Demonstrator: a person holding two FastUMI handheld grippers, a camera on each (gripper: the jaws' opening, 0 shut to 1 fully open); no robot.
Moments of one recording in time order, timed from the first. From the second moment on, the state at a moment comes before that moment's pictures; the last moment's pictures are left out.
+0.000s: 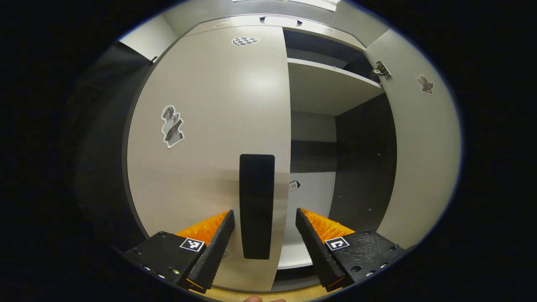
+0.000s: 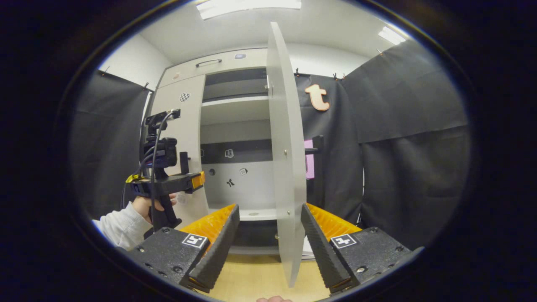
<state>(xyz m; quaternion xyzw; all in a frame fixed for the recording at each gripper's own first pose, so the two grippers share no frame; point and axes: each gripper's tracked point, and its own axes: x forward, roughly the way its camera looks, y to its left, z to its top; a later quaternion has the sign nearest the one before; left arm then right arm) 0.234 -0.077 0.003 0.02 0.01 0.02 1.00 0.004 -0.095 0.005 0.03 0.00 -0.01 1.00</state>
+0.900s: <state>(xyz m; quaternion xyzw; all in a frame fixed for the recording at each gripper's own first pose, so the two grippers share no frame) 0.213 -0.073 0.003 0.03 0.02 0.01 1.00 0.001 -0.098 0.010 0.02 -0.01 0.00 1.00</state>
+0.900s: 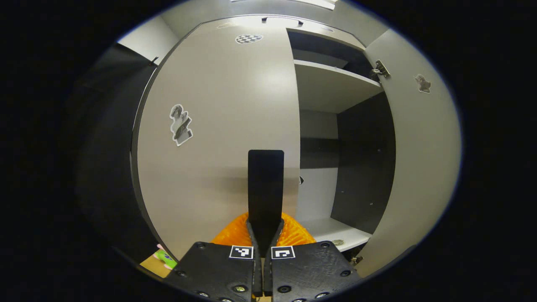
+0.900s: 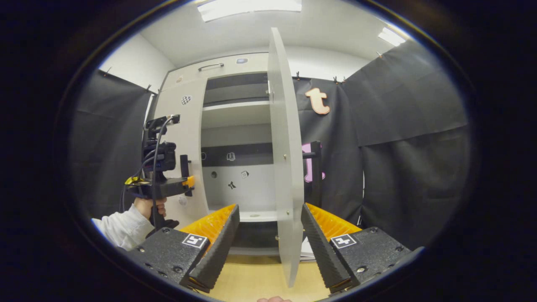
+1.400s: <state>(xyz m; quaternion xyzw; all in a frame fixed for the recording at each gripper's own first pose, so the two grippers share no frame) 0.118 -0.030 0.011 0.05 0.02 -0.01 1.00 -0.010 -0.058 0.006 0.02 -0.01 0.03 1.00</state>
